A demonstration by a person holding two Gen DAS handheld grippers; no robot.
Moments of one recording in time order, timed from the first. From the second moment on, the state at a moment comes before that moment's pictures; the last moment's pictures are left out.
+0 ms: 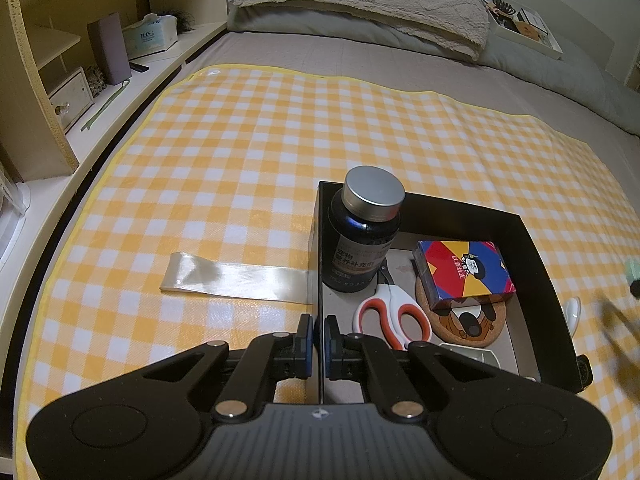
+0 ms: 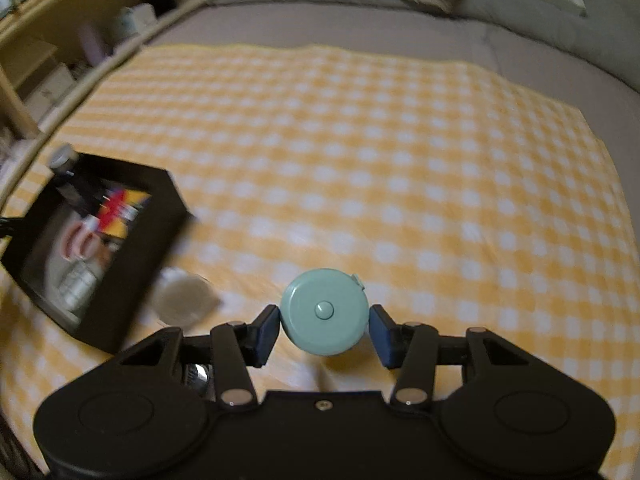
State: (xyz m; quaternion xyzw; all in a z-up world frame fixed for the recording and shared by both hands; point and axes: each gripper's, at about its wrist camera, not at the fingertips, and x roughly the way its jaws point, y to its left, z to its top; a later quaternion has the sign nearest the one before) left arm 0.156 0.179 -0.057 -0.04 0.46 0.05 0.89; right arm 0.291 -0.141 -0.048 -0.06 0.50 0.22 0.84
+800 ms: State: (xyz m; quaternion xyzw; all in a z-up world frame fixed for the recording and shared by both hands) left arm 0.151 0.173 -0.049 -0.03 0.44 0.04 0.90; right arm 0.272 -0.019 0.018 -0.06 0.42 0.38 0.82
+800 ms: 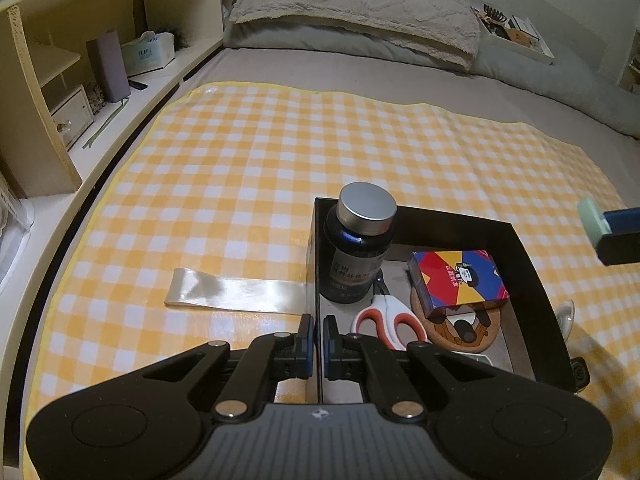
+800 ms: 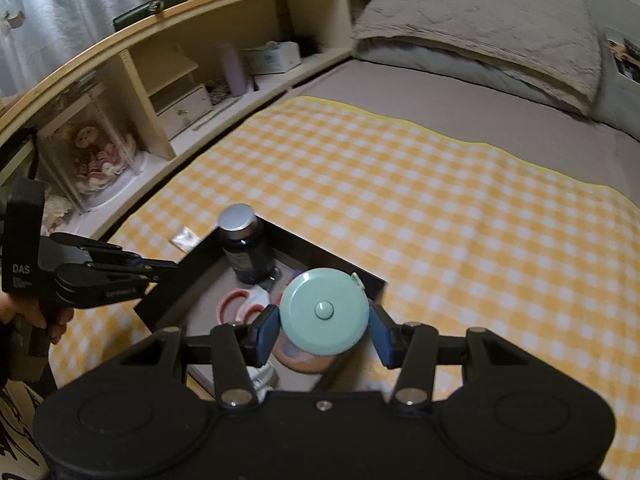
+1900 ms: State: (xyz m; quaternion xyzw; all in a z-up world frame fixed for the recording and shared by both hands) left arm 0.151 0.172 -0.049 -0.03 0.44 0.04 0.90; right arm 0.248 0.049 -0.049 -0.22 0.48 0.42 0.74
